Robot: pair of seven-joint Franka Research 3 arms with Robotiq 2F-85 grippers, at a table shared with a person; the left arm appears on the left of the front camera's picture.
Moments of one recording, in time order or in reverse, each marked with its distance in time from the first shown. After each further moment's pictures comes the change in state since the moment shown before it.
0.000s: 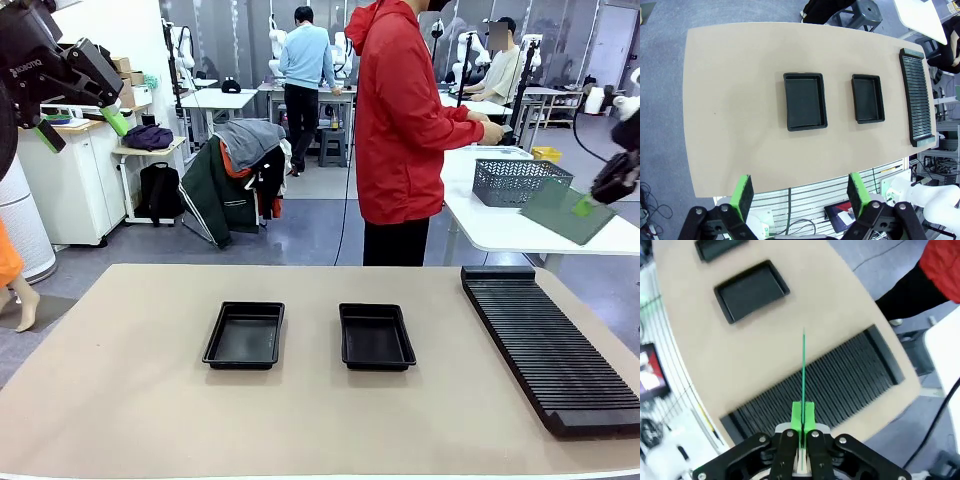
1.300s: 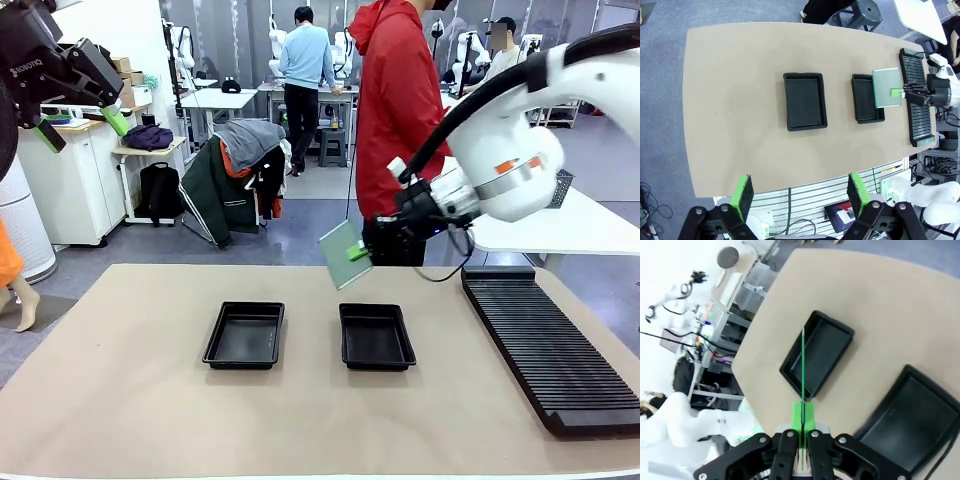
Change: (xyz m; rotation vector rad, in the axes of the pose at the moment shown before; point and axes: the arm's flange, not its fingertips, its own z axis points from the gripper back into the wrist) left arm 0.000 0.000 0.000 0.000 0.000 -0.001; right arm 0.174 0.115 -0.261 0.557 -0.264 -0.646
